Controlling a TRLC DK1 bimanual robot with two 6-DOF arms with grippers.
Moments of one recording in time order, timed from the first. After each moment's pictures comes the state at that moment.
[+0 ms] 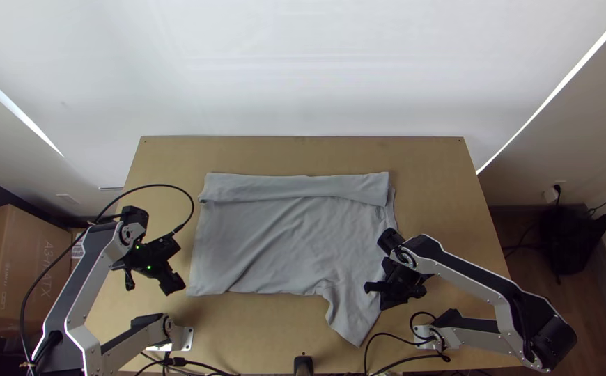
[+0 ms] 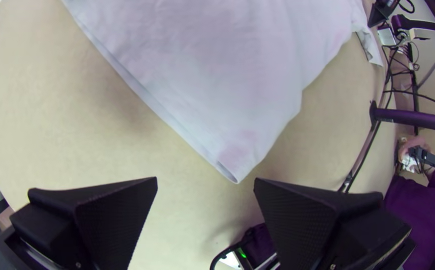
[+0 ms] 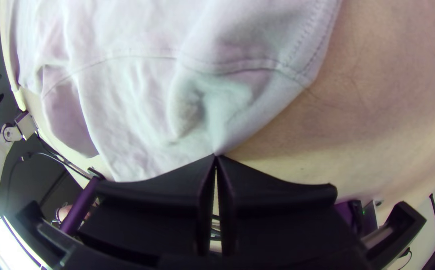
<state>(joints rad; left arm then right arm) 0.19 1.18 0.81 -1.27 0.15 0.91 0.60 1.36 0.63 -1.02 -0.42 0.47</state>
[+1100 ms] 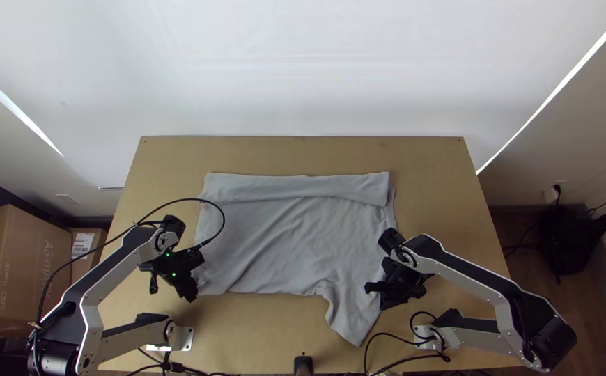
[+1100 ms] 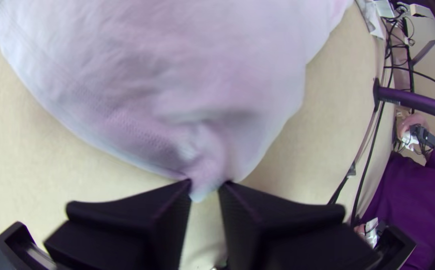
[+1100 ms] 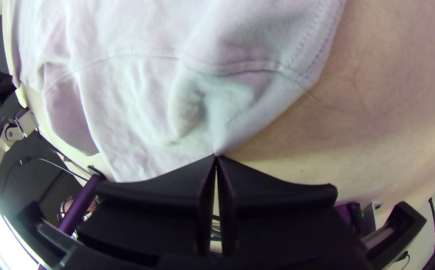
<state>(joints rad) -0.05 1.31 0.67 -1.12 0.16 0.77 0.58 1.36 0.62 -1.02 -0.42 0.44</state>
